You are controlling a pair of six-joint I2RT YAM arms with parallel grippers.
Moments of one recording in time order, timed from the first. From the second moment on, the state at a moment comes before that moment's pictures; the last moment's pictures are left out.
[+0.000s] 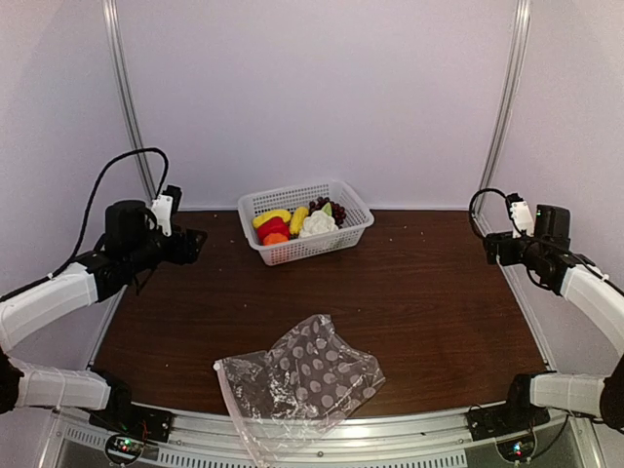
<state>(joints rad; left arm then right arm) -0.35 1.09 0.72 0.00 -0.02 -0.05 -0.09 1.01 0.70 -0.15 -0.03 -0.15</state>
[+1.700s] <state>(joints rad) -1.07 1.77 0.89 -0.09 -0.17 -0.03 -0.09 1.02 0.69 -0.19 -0.22 -0.36</state>
